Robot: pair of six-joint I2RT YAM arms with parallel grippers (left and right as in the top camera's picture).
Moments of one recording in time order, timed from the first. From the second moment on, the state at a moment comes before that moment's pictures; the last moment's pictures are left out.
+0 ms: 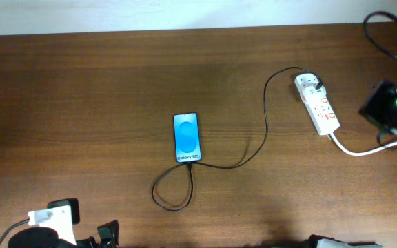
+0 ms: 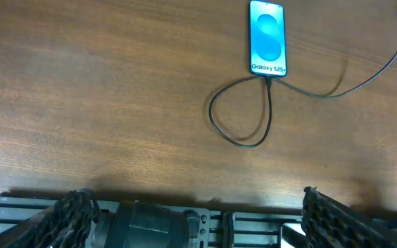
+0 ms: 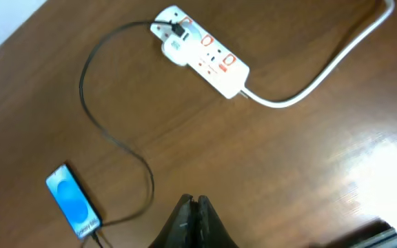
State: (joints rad) left arm -0.15 0.56 1.32 -1.69 0.03 -0.35; right arm -0.27 1.42 1.93 -1.60 -0.06 0.38
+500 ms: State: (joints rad) left arm -0.15 0.56 1.32 -1.69 0.03 -0.35; right arm -0.16 0.96 1.89 -1.69 -0.10 0.28
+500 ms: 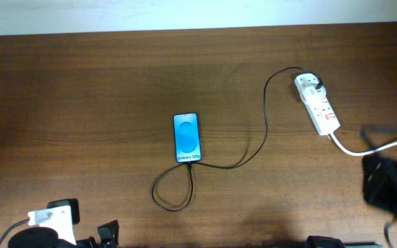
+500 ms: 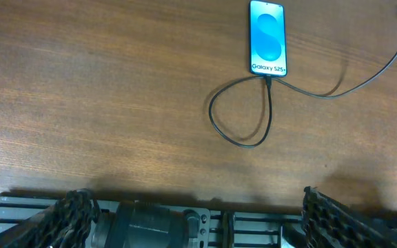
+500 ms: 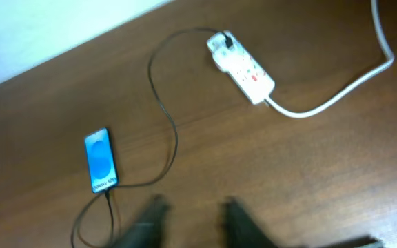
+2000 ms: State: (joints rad) left arm -0.15 0.56 1.32 -1.69 0.03 -0.35; right arm -0.15 0.02 0.60 -0.33 -0.42 0.03
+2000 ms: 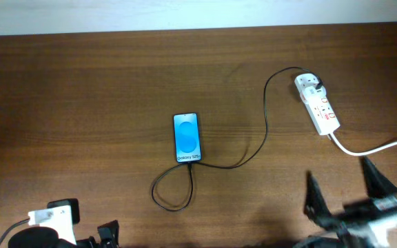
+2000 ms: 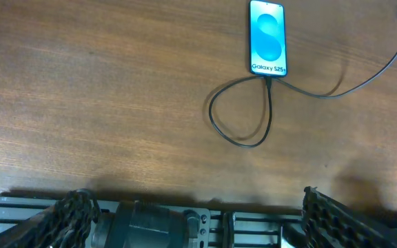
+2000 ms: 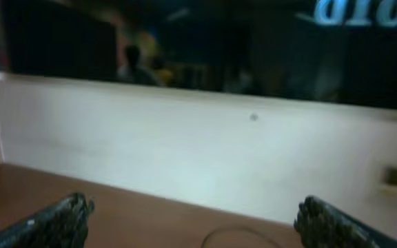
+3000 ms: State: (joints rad) left arm -0.15 0.56 1.32 -1.69 0.03 -0.35; right arm -0.03 0.02 0.01 -0.07 -0.09 0.19
